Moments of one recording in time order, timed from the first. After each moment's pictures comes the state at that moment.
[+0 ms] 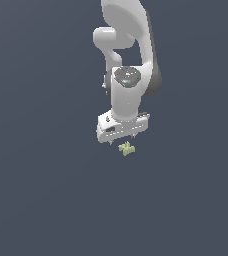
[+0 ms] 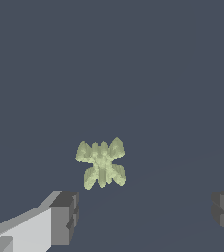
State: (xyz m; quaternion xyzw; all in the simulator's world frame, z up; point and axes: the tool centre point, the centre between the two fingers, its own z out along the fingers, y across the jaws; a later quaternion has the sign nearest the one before) arm -0.002 0.034 0.149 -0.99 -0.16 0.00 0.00
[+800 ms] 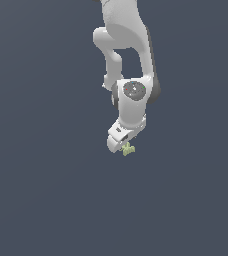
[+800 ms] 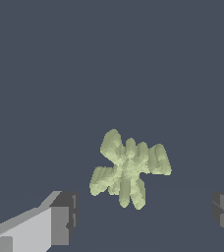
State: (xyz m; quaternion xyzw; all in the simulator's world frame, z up) arm -0.019 0.059 0.096 -0.93 -0.36 0.00 0.00
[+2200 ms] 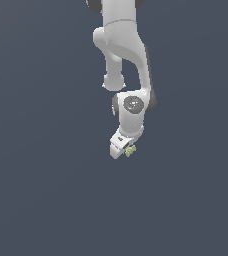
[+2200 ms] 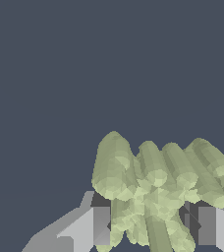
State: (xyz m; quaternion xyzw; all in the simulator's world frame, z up) arm -0.022 0.064 0.039 -0.92 -0.39 0.00 0.00
